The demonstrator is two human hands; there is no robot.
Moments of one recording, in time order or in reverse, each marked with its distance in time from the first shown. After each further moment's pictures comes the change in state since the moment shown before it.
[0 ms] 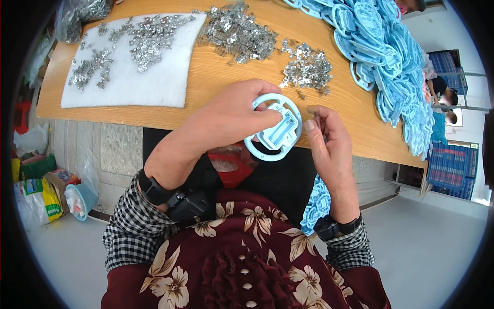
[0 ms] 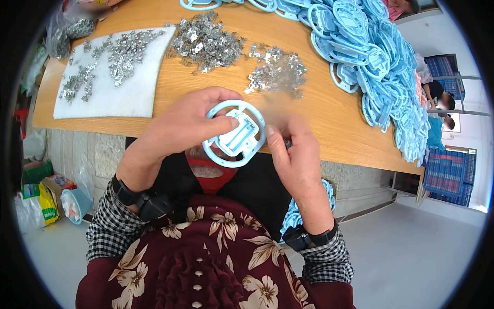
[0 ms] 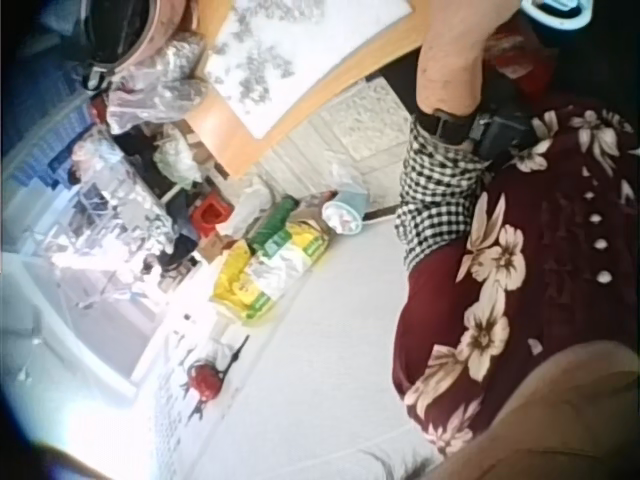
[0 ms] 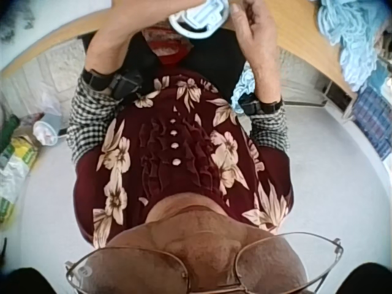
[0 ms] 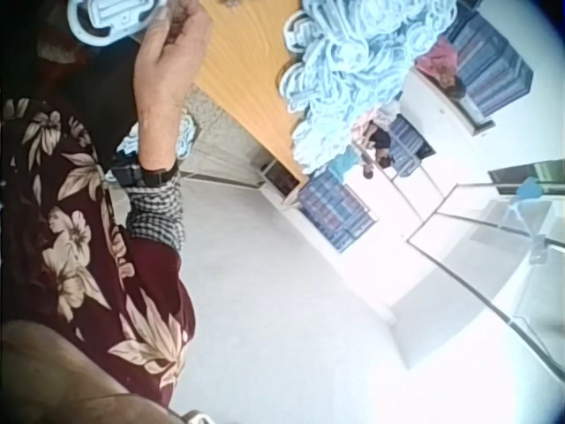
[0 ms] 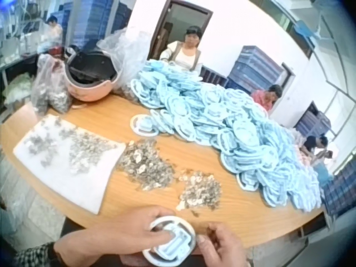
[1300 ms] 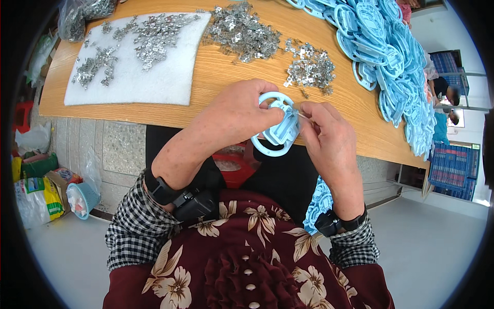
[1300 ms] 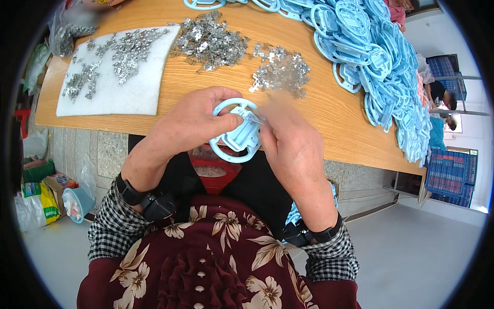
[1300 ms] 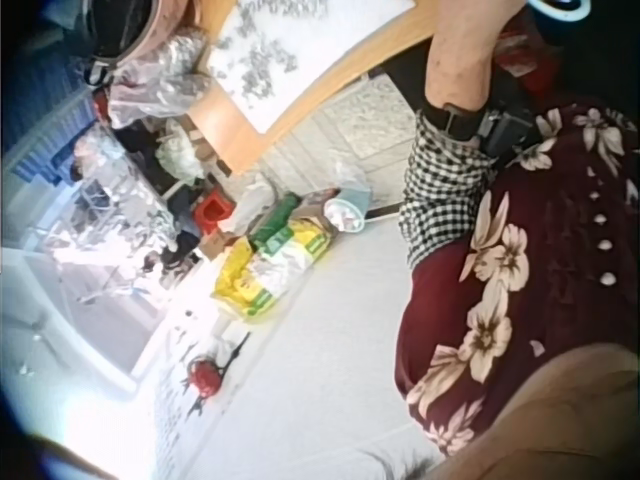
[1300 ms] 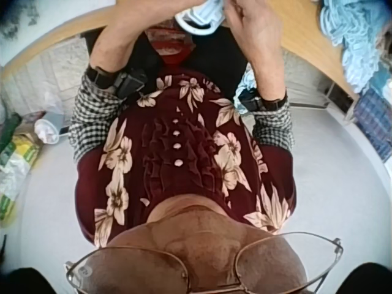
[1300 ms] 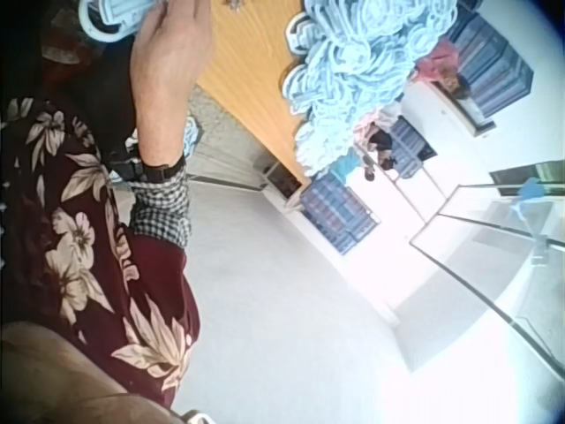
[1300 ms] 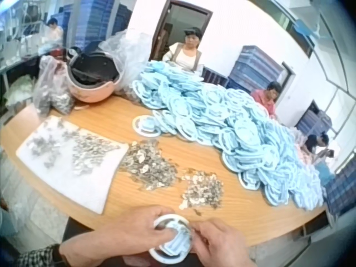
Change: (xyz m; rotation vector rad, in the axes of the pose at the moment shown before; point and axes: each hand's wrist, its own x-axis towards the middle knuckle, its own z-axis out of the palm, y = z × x) left_hand -0.002 0.006 0.004 0.114 0.087 -0.046; right_hand 0.015 -0.035 0.003 -0.398 -0.065 -0.180
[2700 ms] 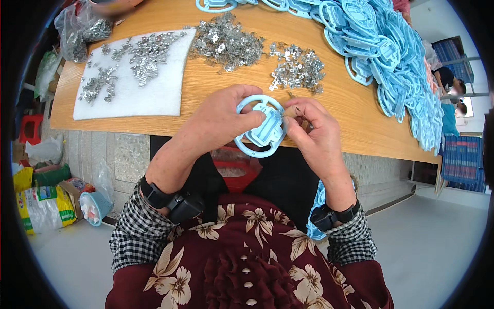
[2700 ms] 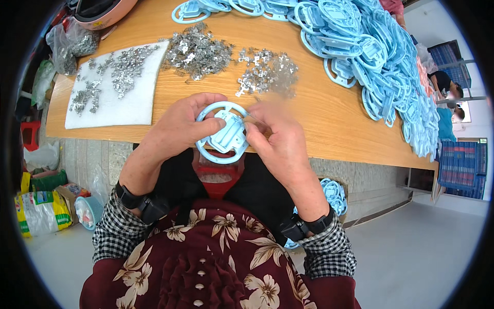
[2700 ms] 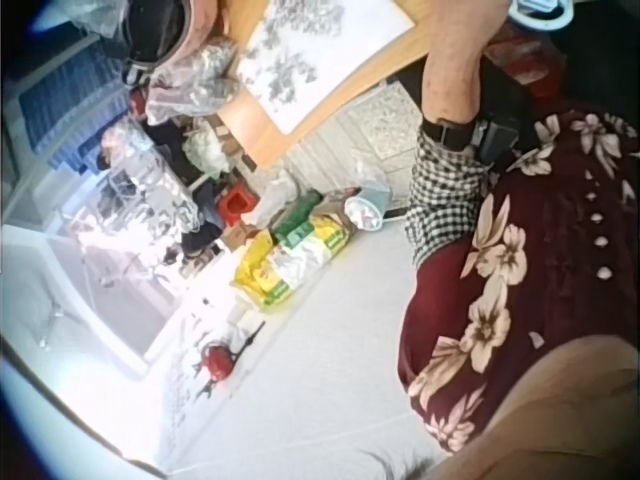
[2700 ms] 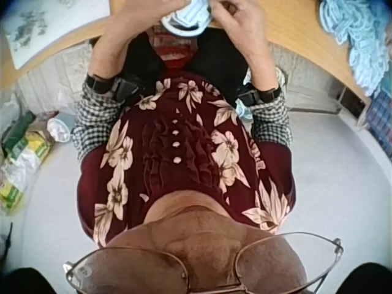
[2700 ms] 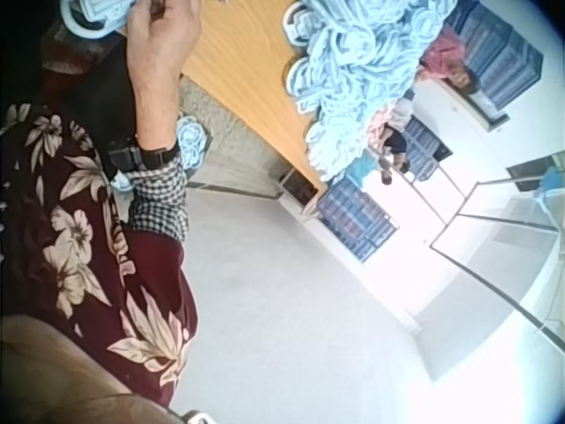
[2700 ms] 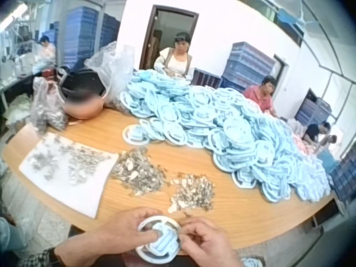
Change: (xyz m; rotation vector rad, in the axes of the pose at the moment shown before) left_hand 0.001 -0.005 0.004 -0.117 -0.019 -0.016; right_hand -0.004 0.026 0.013 0.610 0.026 0.118
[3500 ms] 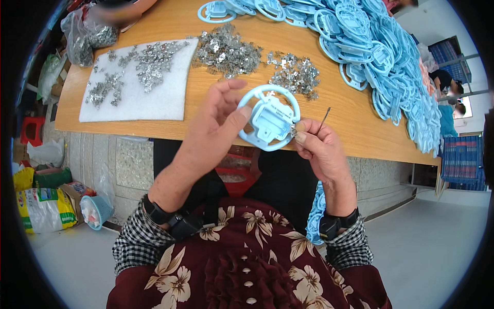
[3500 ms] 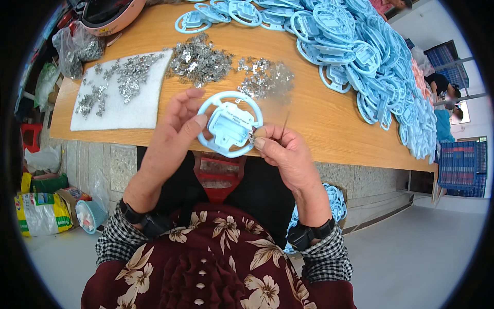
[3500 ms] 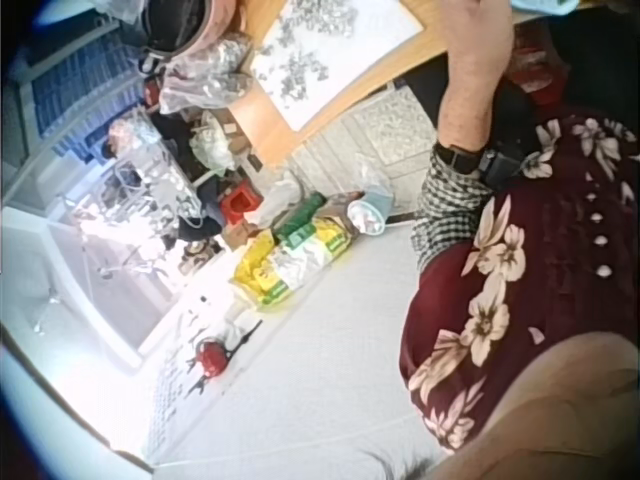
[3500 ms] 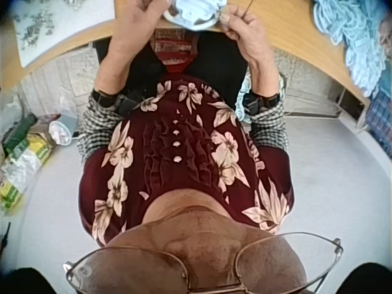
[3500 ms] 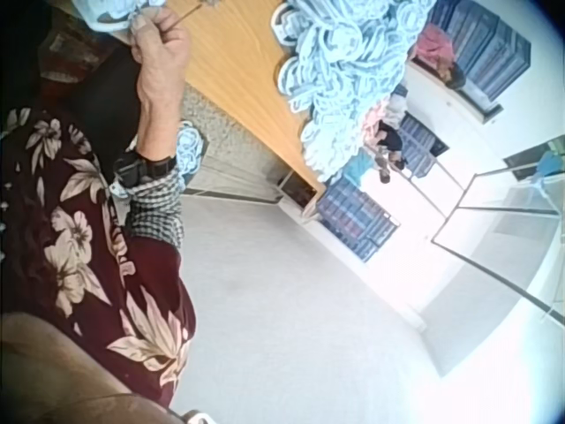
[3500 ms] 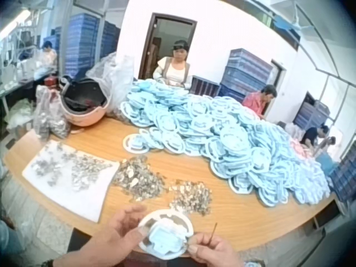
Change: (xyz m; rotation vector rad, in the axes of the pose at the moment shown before) left_hand -0.031 -0.002 0.015 -0.301 0.182 0.279; right_hand -0.018 0.012 -0.024 0.815 -0.223 0.422
